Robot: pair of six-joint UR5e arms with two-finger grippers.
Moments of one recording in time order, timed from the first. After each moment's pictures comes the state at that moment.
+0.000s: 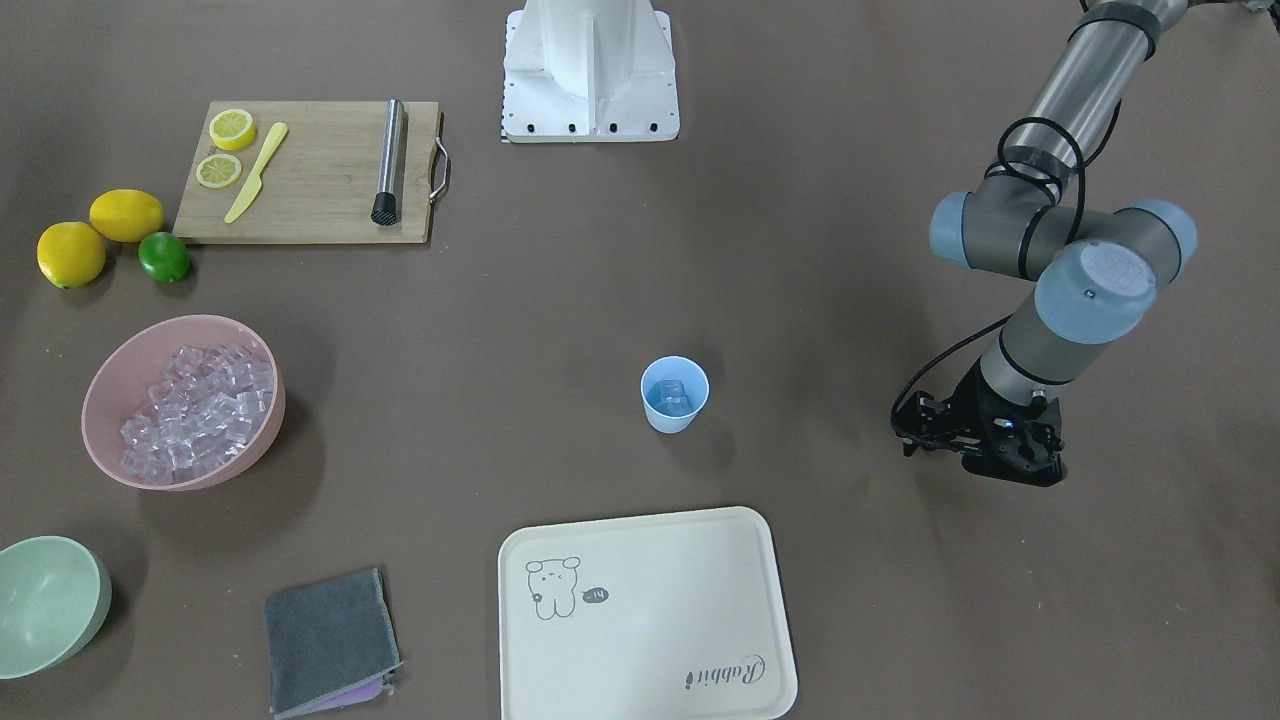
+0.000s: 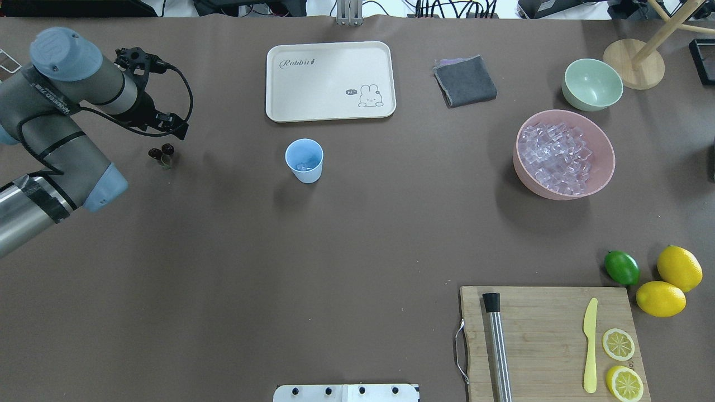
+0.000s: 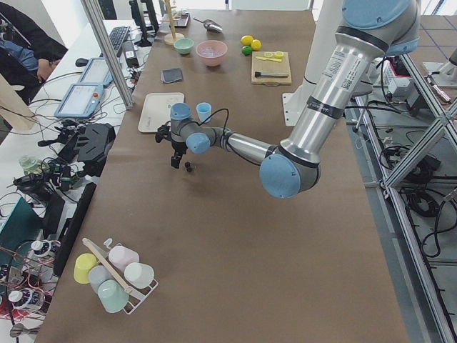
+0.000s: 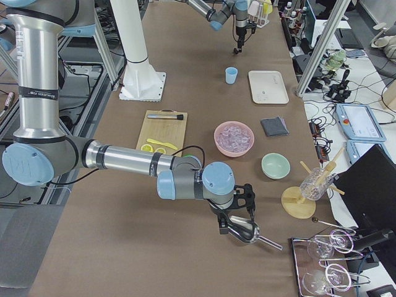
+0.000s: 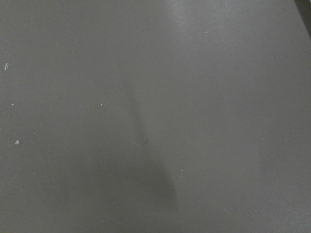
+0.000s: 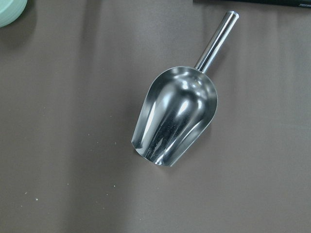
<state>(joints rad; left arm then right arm) -0.92 -2.03 -1.33 -2.05 -2.03 -0.66 1.66 -1.65 1.56 -1.37 2.37 -0.08</state>
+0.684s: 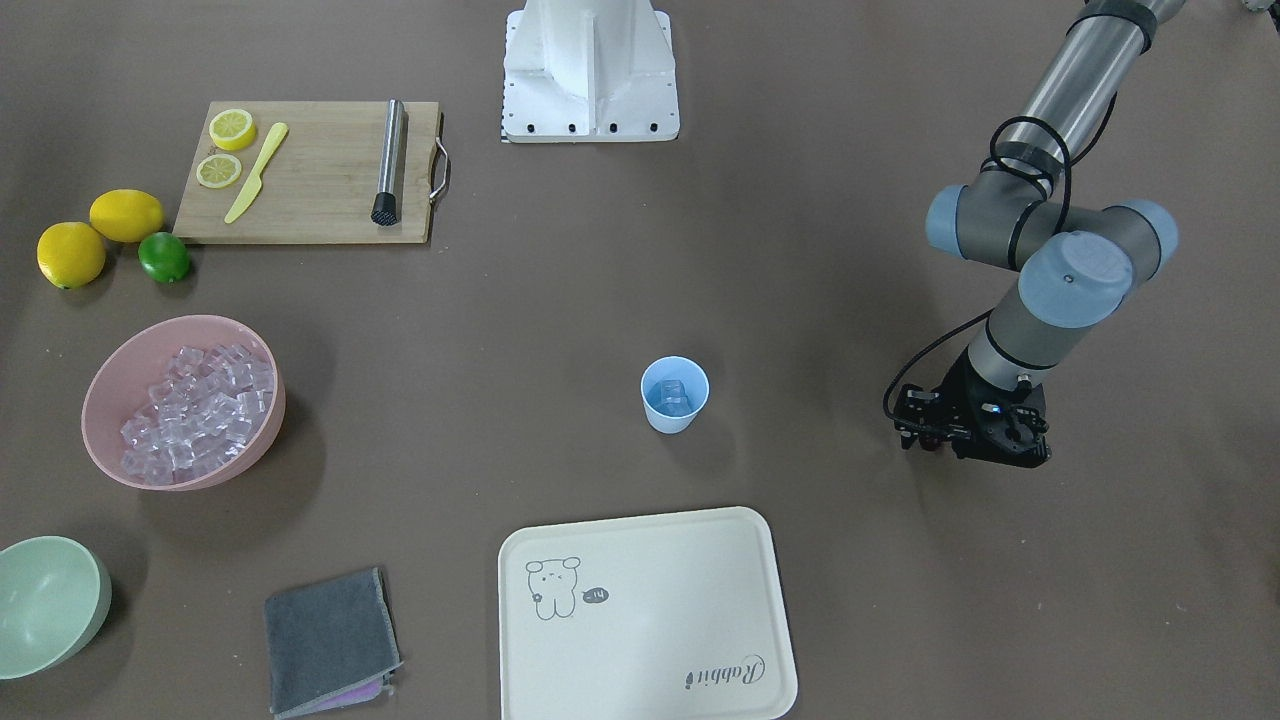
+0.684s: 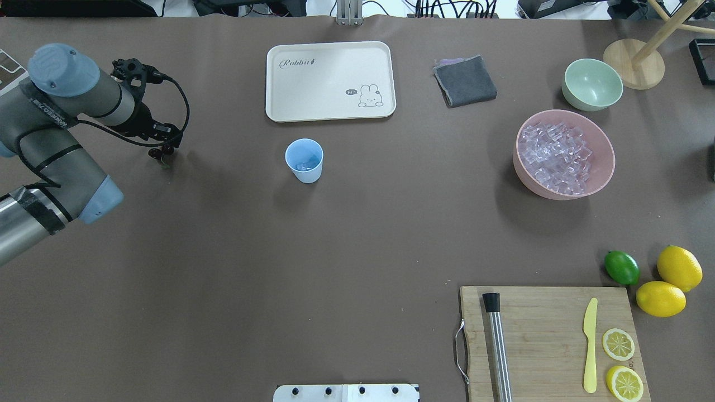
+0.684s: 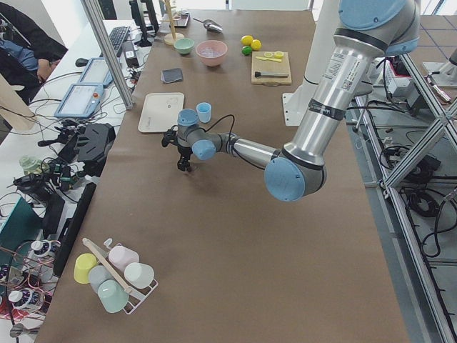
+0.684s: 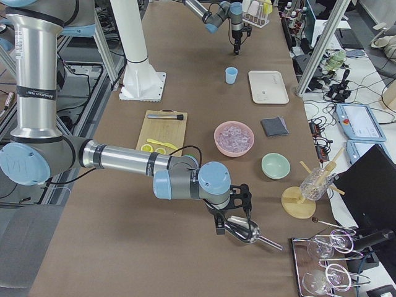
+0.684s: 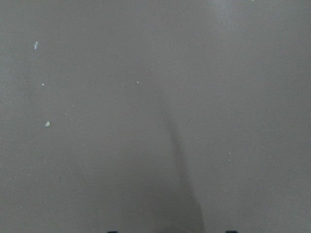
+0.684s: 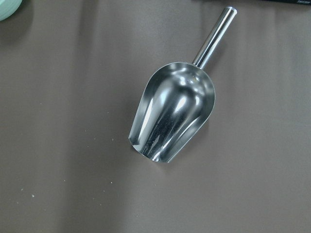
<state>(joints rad) -0.87 -1.99 -1.34 -2.15 -2.02 -0.74 1.66 -1.65 1.56 -1.37 2.36 -0.09</state>
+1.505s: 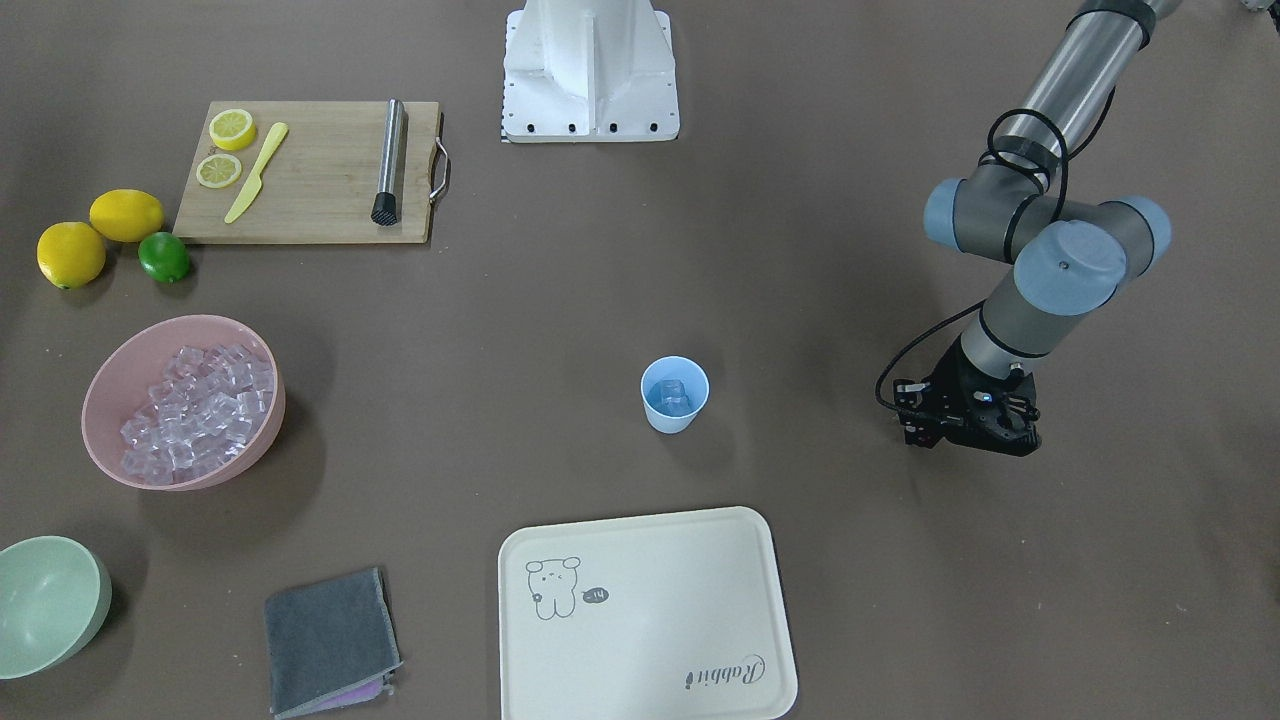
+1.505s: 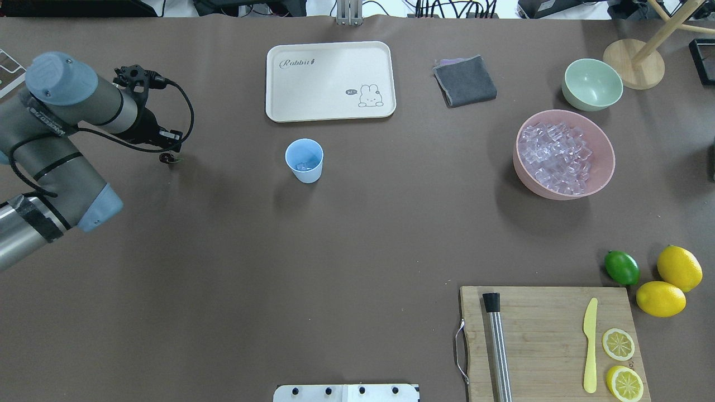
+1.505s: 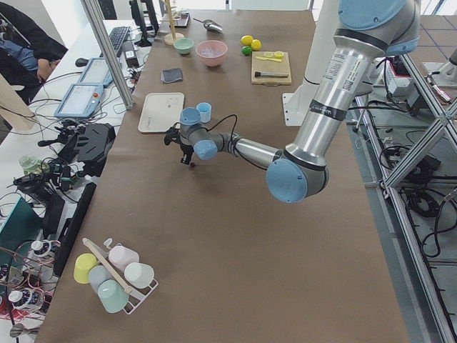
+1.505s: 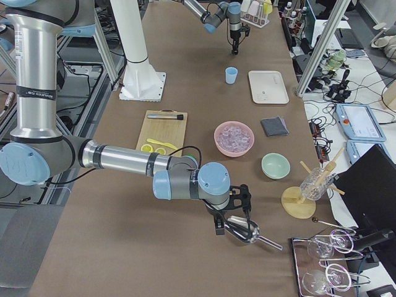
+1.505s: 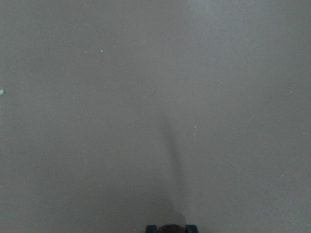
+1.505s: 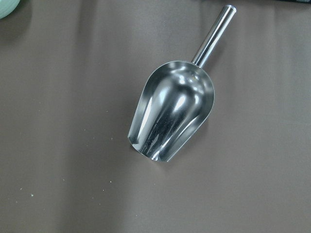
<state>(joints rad) -0.89 -1.99 -1.39 -2.12 -2.06 -0.76 1.66 -1.65 1.55 -1.37 2.36 -0.08</state>
